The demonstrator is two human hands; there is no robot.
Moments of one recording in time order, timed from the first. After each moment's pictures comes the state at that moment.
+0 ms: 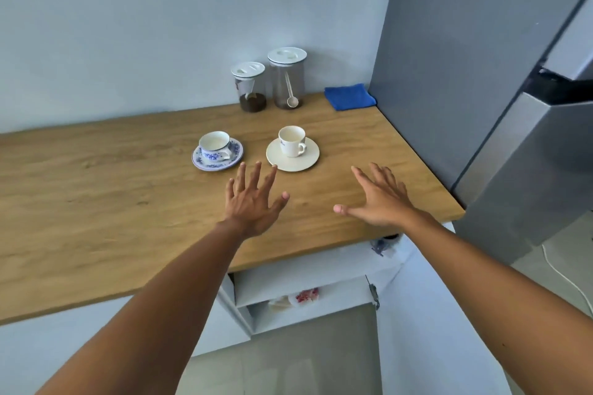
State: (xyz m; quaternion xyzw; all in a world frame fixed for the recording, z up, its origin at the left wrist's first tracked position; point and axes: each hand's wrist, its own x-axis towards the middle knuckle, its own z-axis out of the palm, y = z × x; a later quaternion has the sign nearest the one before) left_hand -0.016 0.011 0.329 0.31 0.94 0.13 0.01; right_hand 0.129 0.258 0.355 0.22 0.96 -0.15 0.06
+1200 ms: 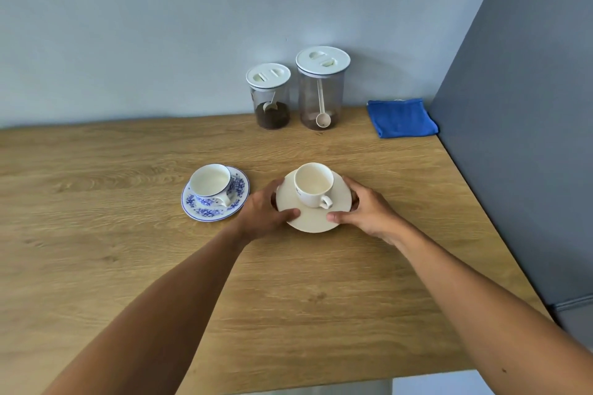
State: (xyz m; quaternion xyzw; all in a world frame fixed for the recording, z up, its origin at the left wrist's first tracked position) left_hand -0.179 0.091 0.310 0.20 0.87 0.42 0.19; right_hand -0.088 0.321 0.309 0.12 0.85 -0.50 0.04
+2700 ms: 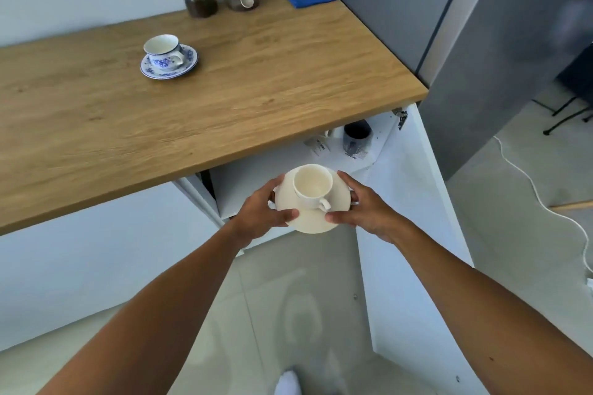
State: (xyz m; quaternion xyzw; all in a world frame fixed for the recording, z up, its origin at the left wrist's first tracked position) left_hand 0.165 -0.042 0.231 0.23 0.73 0.50 0.40; right_hand 0.318 0.159 0.231 0.29 0.72 -0.63 0.06
